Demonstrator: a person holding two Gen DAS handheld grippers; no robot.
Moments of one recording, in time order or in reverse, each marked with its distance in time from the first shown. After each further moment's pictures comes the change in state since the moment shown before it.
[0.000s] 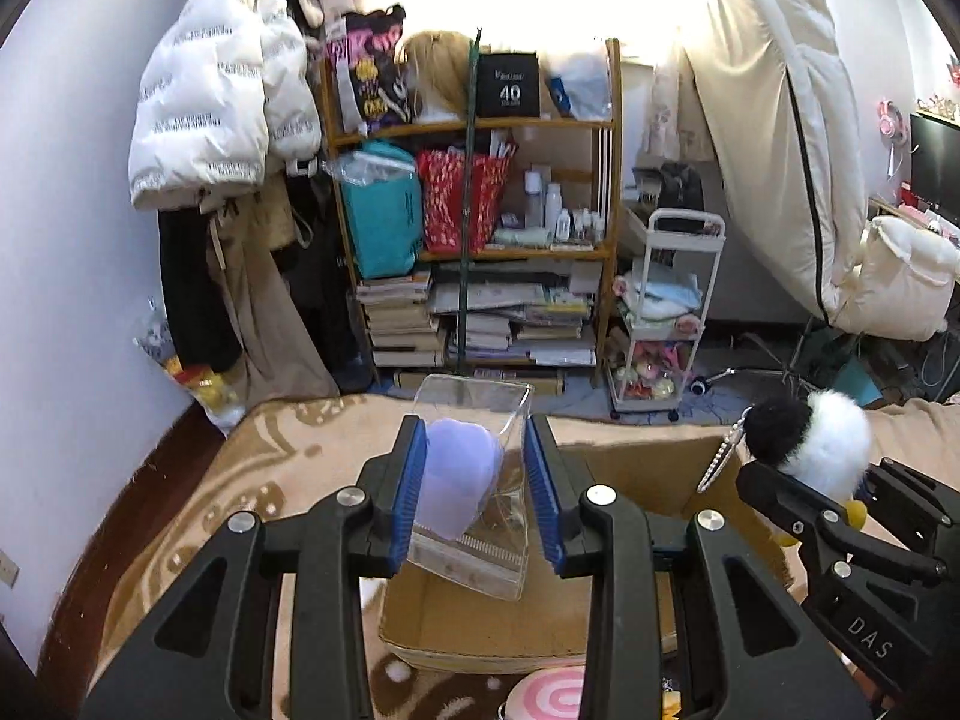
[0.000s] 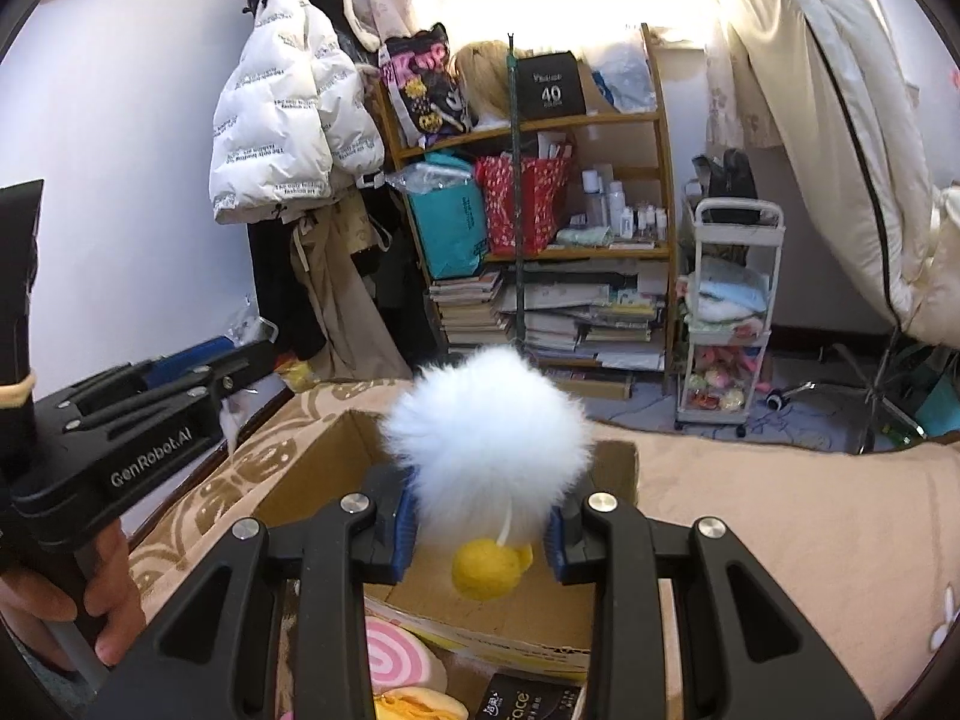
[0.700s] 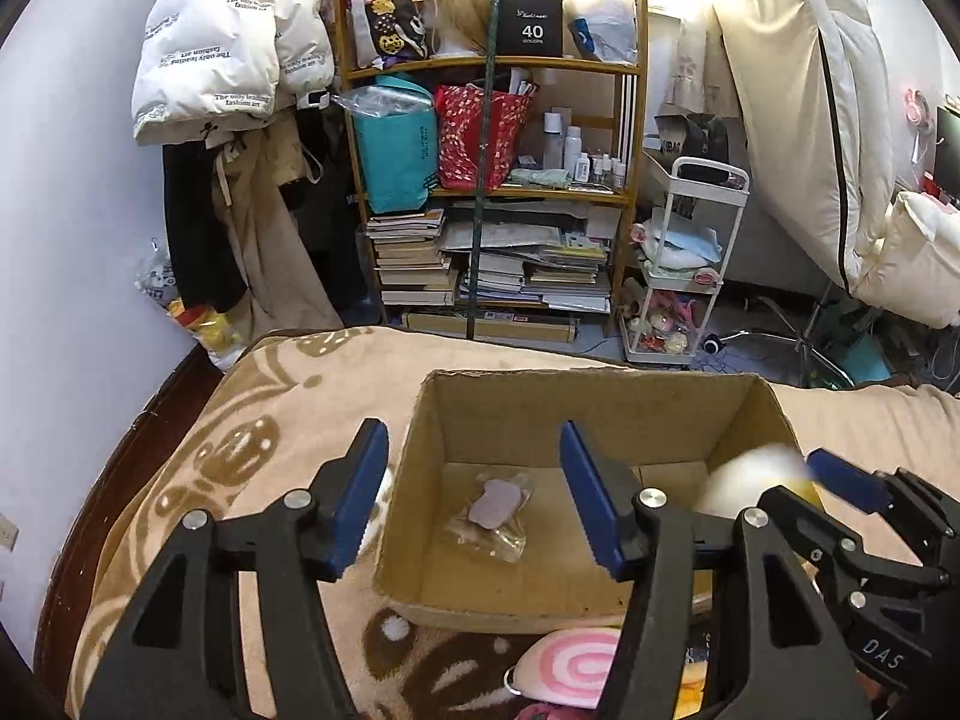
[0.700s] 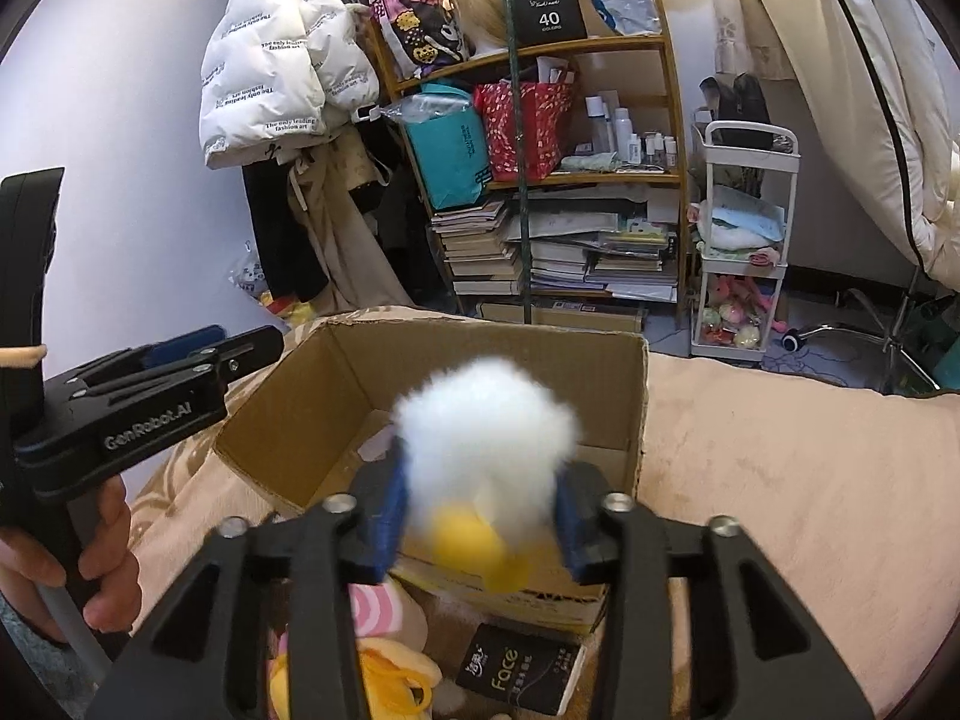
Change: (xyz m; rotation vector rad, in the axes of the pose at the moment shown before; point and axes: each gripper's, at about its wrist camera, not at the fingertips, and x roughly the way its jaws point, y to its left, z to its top) left arm 0.019 0.011 -0.027 -0.039 0.121 0.025; right arm 0.023 -0.022 -0.037 0.013 0.122 0.021
